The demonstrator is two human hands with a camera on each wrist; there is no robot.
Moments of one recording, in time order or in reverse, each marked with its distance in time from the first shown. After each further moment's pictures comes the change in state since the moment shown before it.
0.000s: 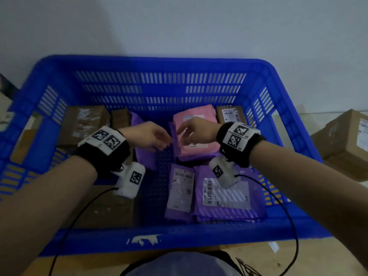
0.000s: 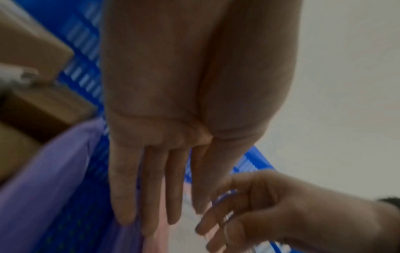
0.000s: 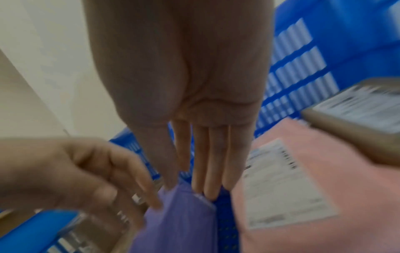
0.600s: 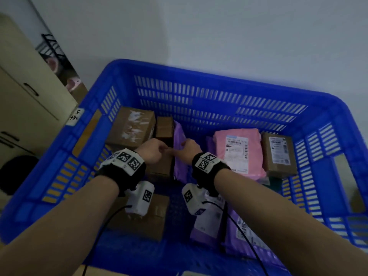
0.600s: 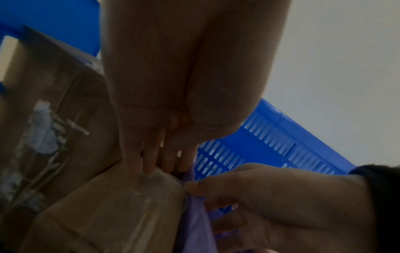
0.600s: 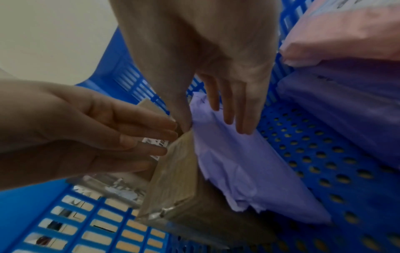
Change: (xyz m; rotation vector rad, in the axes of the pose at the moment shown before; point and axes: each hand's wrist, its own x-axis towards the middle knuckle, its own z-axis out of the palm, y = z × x) left_hand -0.014 -0.099 -0.032 0.114 0.290 -0.254; right_hand 0.106 -0.073 0.095 0.187 0.169 0.200
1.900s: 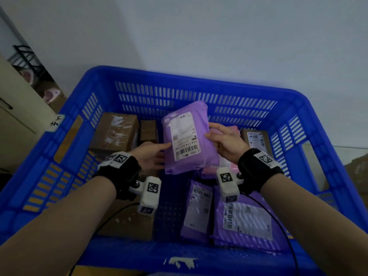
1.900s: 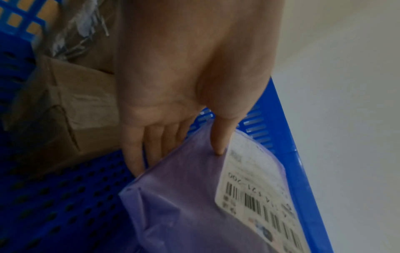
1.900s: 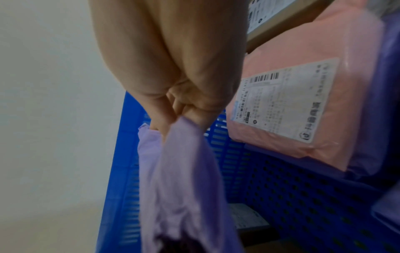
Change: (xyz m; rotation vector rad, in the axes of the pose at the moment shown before) left_hand 0.002 0.030 0.024 -1.125 -0.239 -0.174; right_hand -0.037 0.072 -0.109 1.022 0.019 -0.145
